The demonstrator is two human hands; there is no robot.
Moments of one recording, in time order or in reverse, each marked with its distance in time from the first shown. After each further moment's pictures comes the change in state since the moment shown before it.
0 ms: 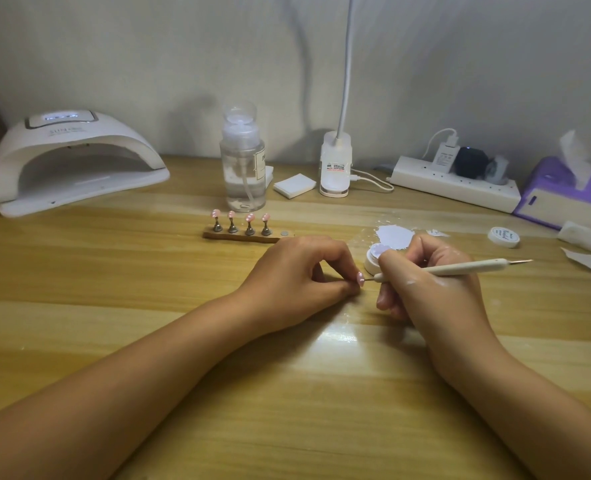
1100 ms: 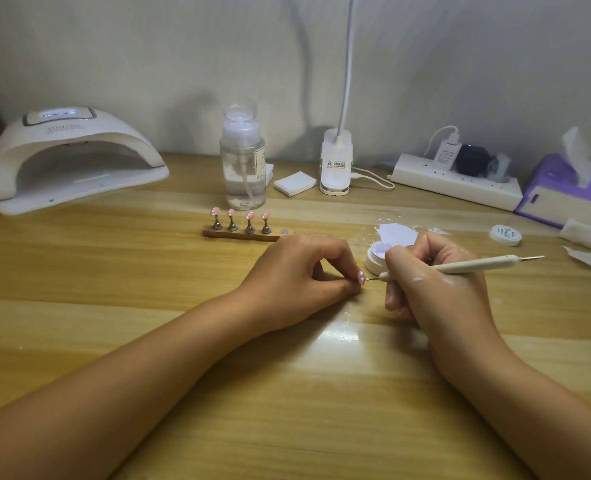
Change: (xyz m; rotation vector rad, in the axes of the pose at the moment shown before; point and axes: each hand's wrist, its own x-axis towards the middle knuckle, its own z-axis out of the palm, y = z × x) left_hand 0.000 0.000 0.001 -0.015 0.002 0.018; right_hand 0.001 0.003 0.000 0.043 0.031 -0.024
